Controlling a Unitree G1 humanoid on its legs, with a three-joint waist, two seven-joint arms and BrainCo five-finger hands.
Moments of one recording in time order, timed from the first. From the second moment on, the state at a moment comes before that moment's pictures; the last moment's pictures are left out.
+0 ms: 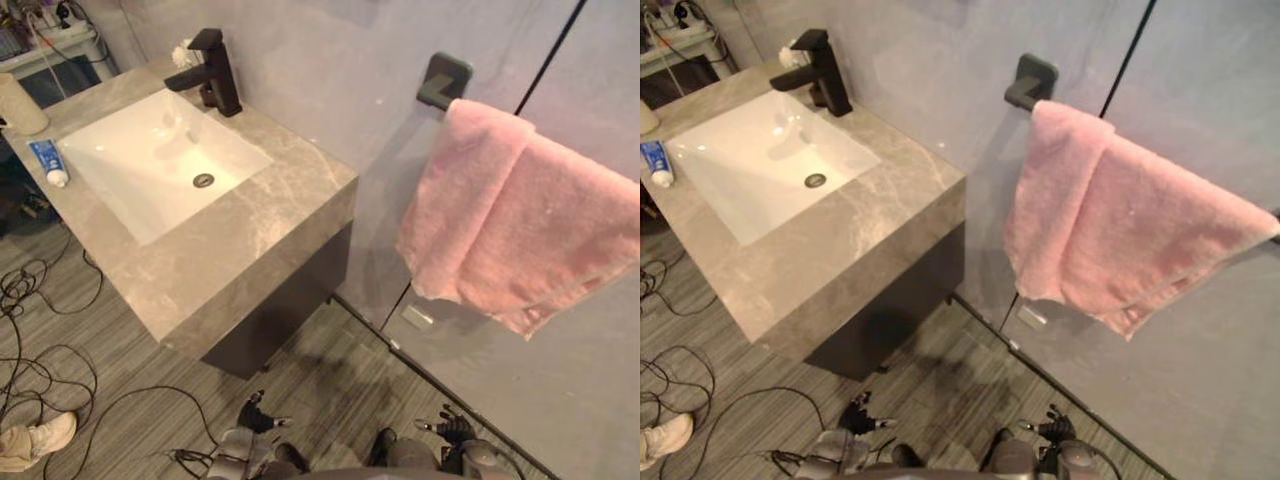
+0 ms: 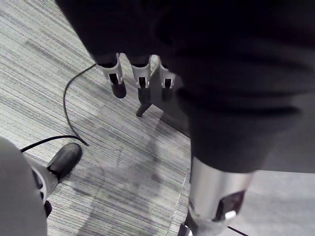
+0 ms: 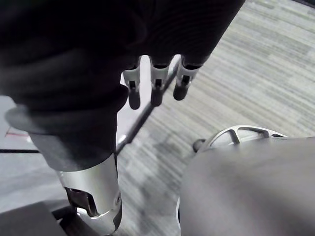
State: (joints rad) left arm 0.02 0.08 0.00 0.99 0.20 -0.08 0.09; right arm 0.03 -0.10 -0.14 1.03 -0.01 -0.04 -0.04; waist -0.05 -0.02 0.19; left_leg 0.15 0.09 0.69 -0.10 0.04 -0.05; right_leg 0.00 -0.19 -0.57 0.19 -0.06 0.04
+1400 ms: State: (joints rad) left arm -0.02 0.07 -0.07 1.03 0.19 -0.08 0.09; right arm 0.04 -0.06 -0.13 1.06 0.02 -0.03 0.00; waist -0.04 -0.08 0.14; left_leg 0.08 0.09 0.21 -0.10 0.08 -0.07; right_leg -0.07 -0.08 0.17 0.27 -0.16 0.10
